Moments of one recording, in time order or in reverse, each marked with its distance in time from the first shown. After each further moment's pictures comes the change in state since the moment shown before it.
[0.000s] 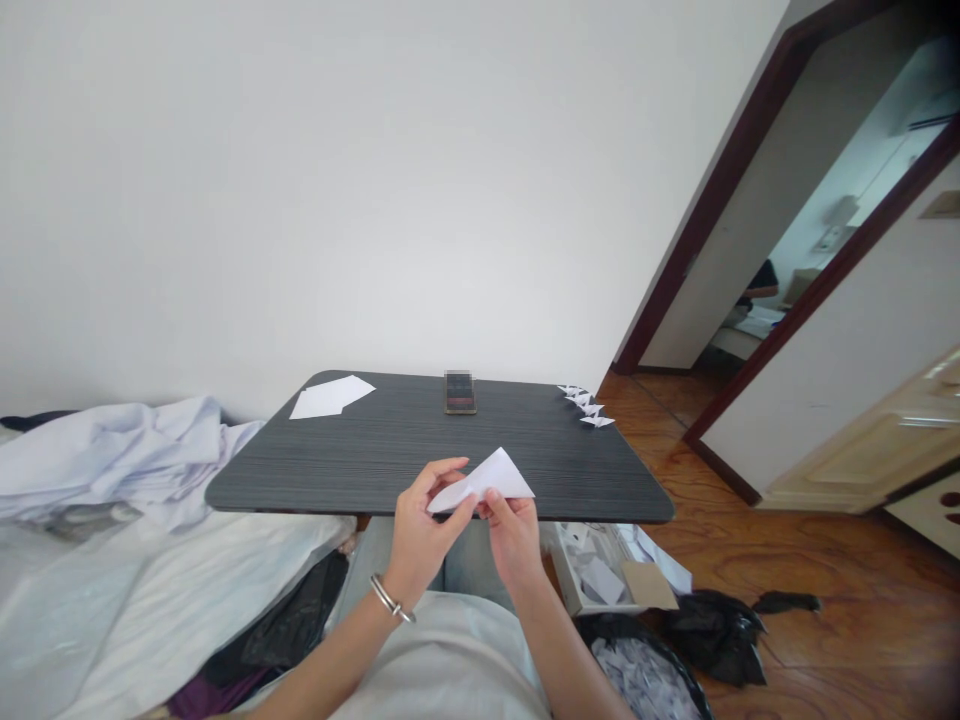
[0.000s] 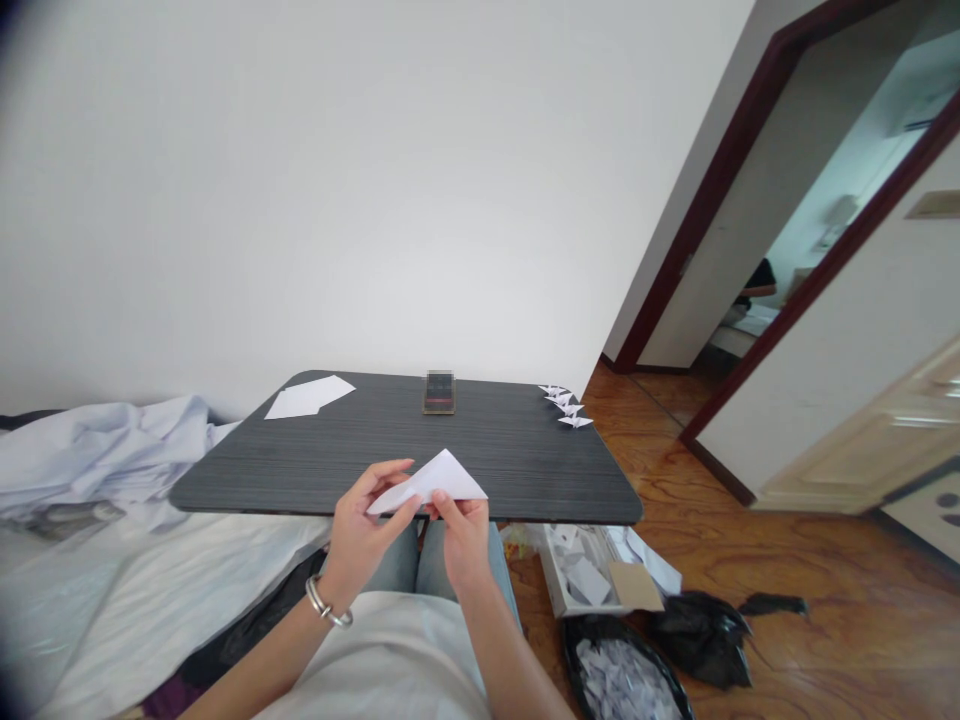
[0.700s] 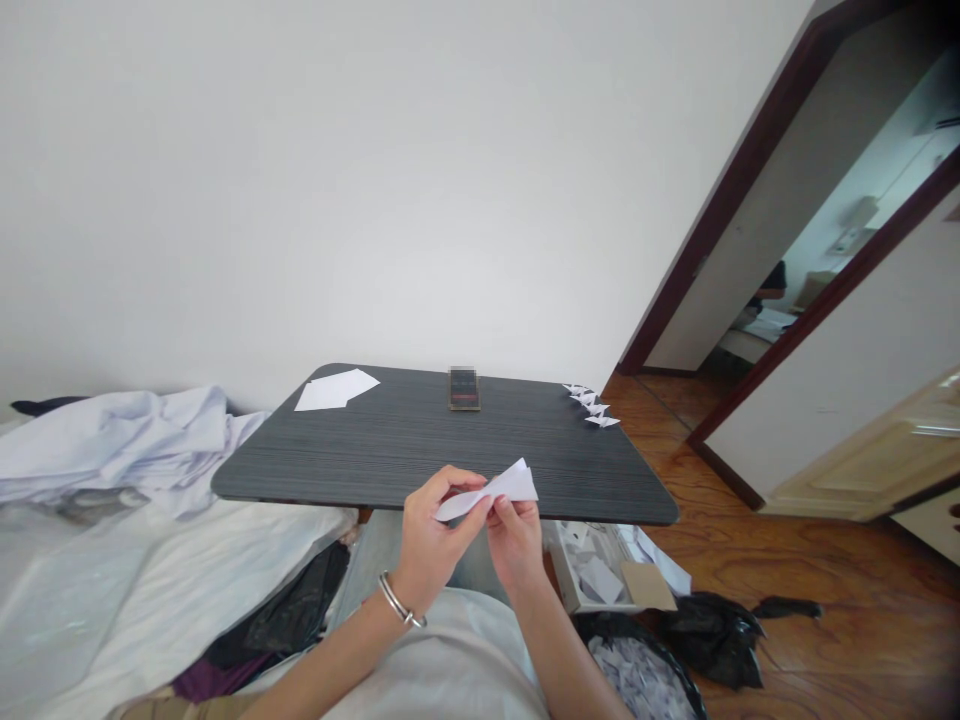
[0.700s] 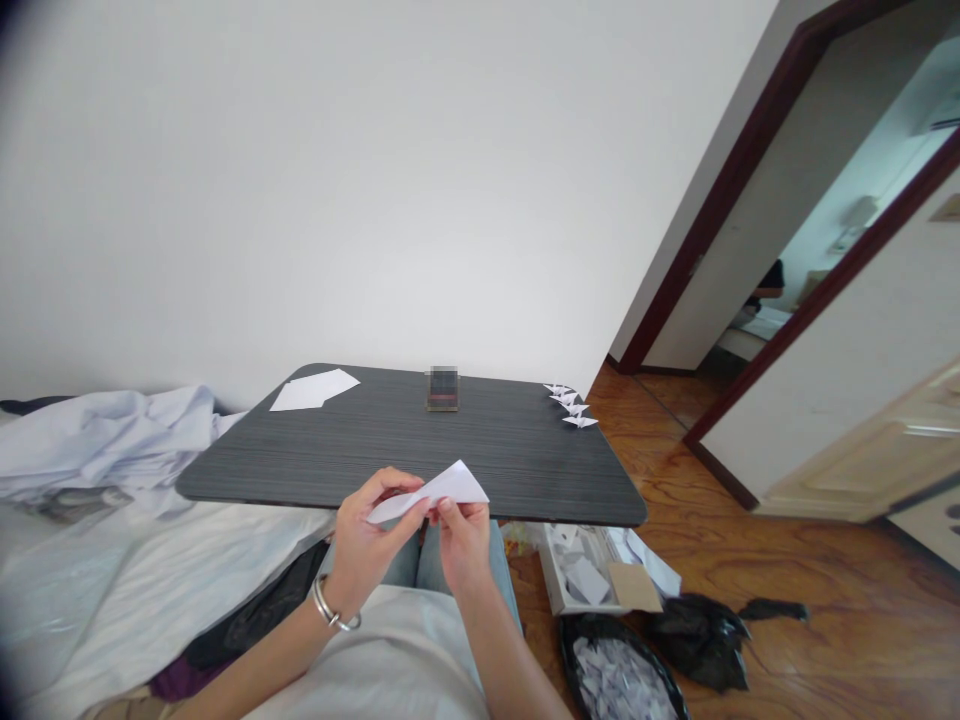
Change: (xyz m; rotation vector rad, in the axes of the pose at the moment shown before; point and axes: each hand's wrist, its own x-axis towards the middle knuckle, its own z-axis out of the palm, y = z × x) left_hand -0.005 0.012 0.003 0.243 0.060 0.157; right_hand -0.007 0.000 0.005 0.156 -0.046 0.032
